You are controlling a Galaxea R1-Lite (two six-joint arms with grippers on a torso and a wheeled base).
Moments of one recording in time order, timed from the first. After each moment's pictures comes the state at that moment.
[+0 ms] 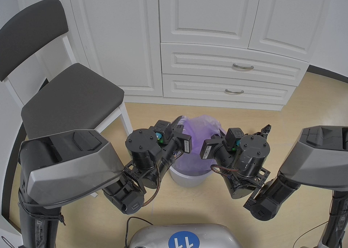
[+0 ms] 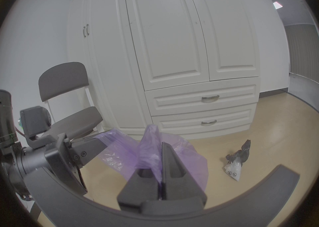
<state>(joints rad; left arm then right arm) -0.70 2.33 -0.96 -1.53 0.25 0.00 0.74 2.19 -0.73 -1.55 -0.58 0.11</state>
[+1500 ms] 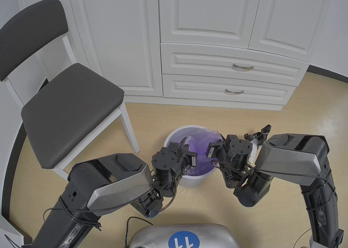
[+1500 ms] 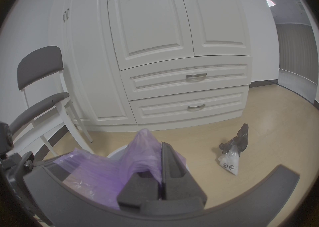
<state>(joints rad) -0.71 2.66 -1.21 -1.53 0.32 -0.07 0.55 2.51 -0.96 -1.55 -0.51 0.17</state>
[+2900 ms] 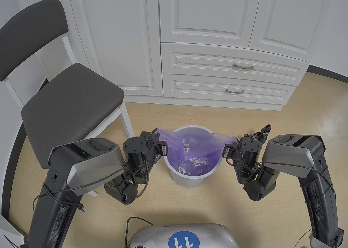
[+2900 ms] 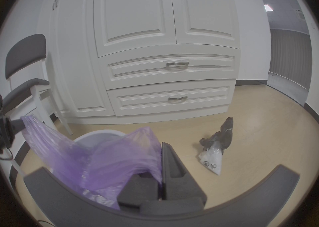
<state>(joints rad) -0.52 2.61 -1.13 -1.53 0.27 0.00 0.40 2.60 -1.00 -1.55 -0.48 0.15</state>
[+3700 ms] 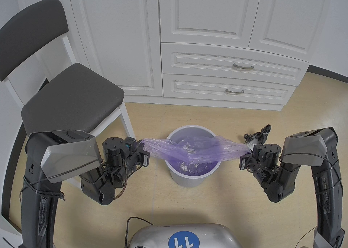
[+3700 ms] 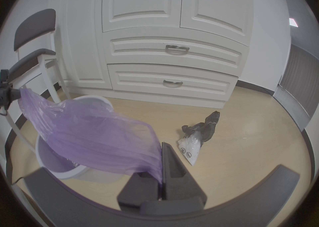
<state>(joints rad) -0.42 2.46 -0.86 -1.43 0.13 0.10 0.26 2.53 -0.74 -1.55 -0.26 -0.02</state>
